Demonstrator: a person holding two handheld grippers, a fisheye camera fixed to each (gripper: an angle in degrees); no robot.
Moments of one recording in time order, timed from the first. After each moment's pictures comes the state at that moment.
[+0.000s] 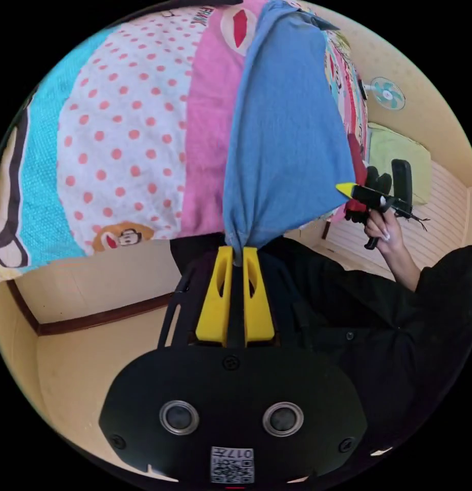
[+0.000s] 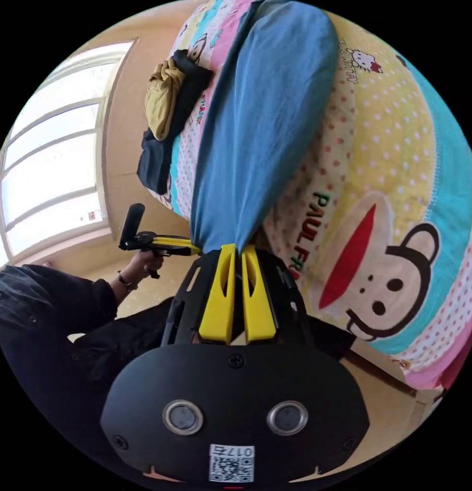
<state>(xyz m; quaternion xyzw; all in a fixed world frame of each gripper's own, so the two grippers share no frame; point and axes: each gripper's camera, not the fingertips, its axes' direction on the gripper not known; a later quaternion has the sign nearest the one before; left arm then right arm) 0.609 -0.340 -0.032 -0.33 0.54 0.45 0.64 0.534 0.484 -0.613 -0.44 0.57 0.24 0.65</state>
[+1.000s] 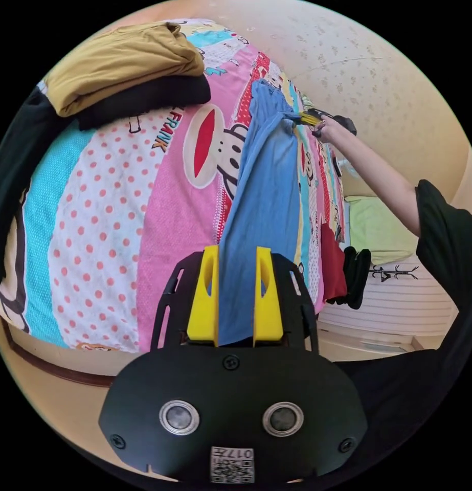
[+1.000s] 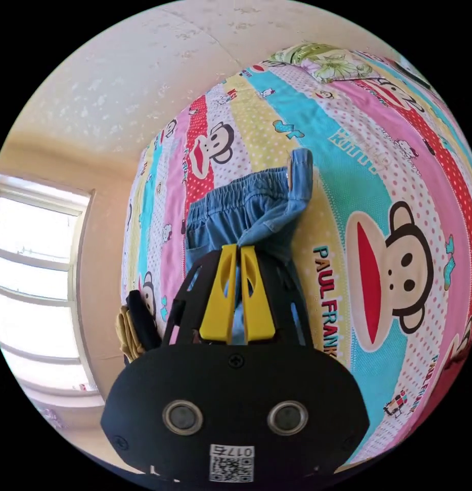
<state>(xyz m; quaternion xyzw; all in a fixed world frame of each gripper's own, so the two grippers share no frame) 0.675 -0.321 -0.126 -0.16 0.65 0.25 0.70 0.792 0.023 -0.566 -0.12 0.72 0.07 0.68</state>
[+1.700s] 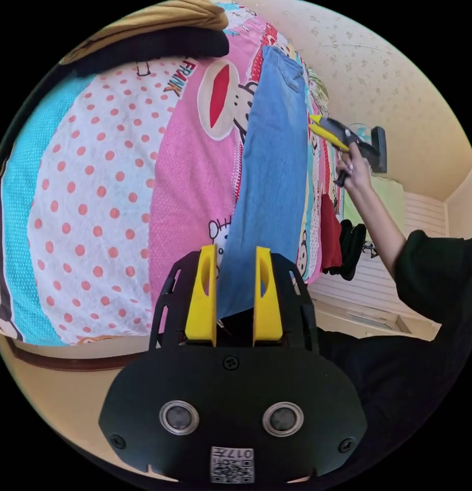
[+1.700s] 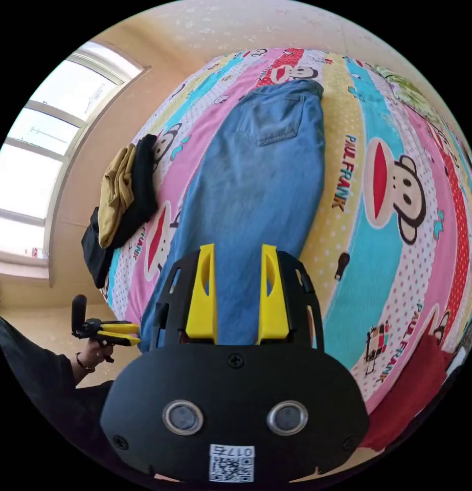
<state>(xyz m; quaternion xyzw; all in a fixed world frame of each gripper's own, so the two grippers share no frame) 0.707 -0.303 -0.091 -0.24 0.64 0.32 0.65 0.719 0.233 -0.597 -0.39 0.69 0.00 0.61</state>
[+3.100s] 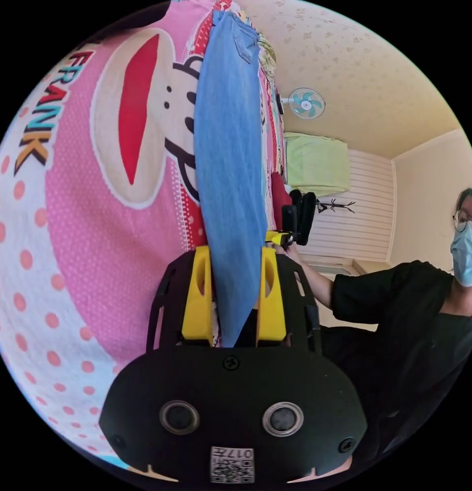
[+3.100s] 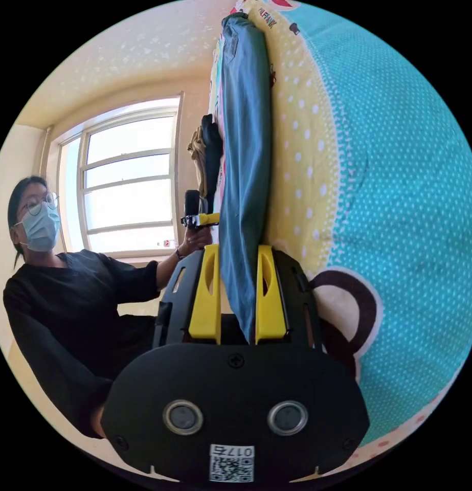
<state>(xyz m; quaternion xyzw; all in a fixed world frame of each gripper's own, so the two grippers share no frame) 0.881 -0.289 -0.070 -0.28 0.73 0.41 0.47 0.570 0.449 -0.864 -0.31 0.38 0.24 0.84</state>
